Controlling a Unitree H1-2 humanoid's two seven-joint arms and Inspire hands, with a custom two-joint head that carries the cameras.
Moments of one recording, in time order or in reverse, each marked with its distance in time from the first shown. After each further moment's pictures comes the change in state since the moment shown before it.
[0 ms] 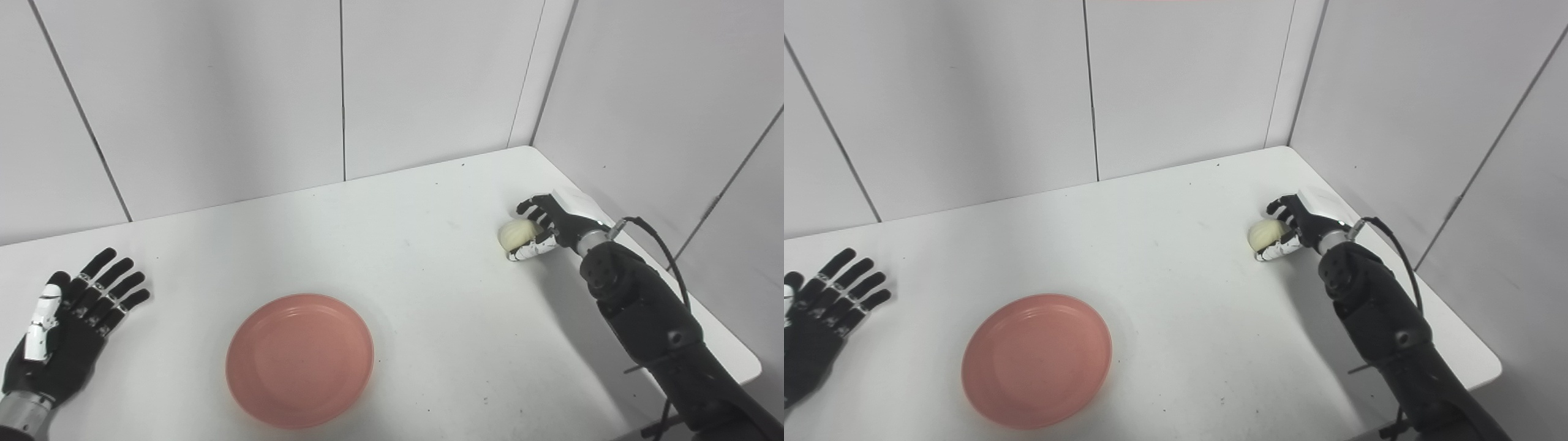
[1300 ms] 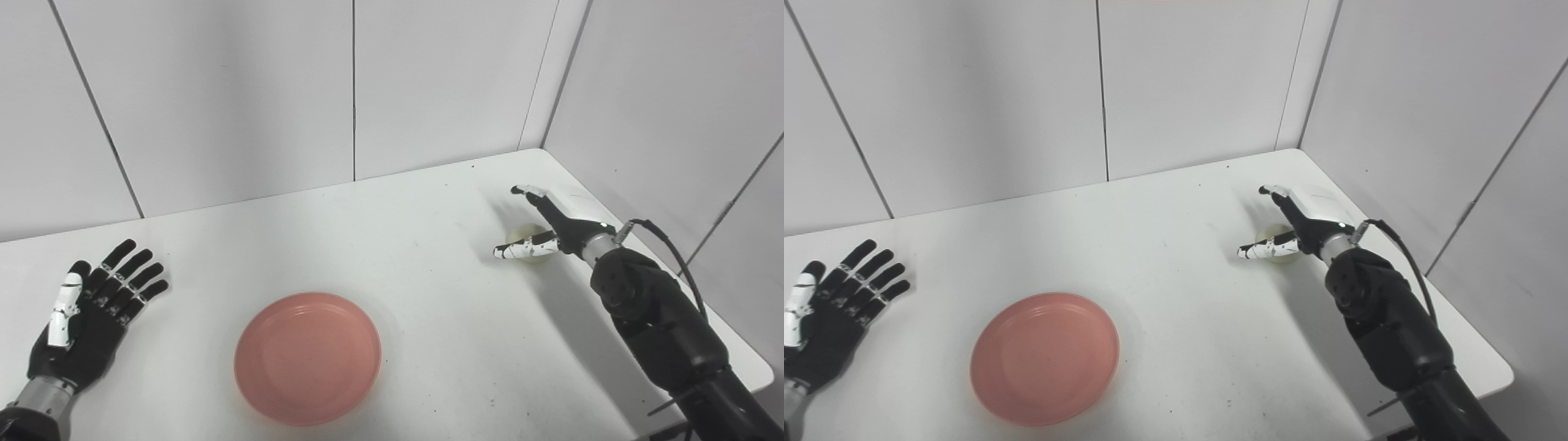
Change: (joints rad) left arm -0.016 -0.019 0.008 0.018 -0.001 0.011 0.010; right arm 0.079 0.005 -0.005 -0.250 -0.118 -0.001 0.127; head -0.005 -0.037
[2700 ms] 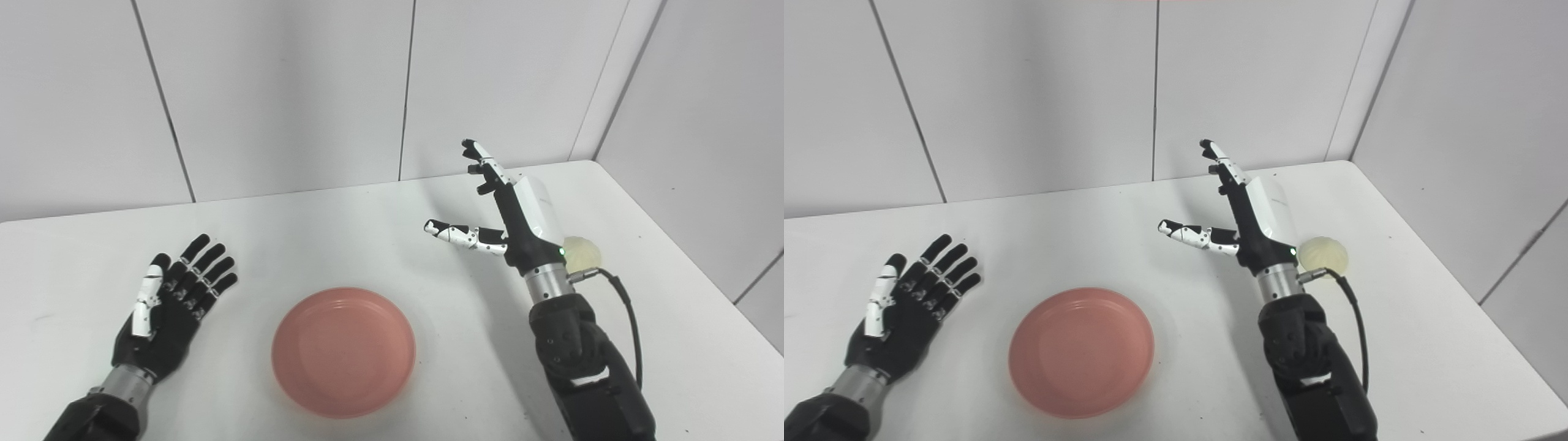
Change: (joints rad) left arm 0.118 -0.087 -0.052 -0.258 0.012 0.079 0.122; right arm -0.010 0.351 0.000 -0.234 0.067 -0.244 -0.346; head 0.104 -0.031
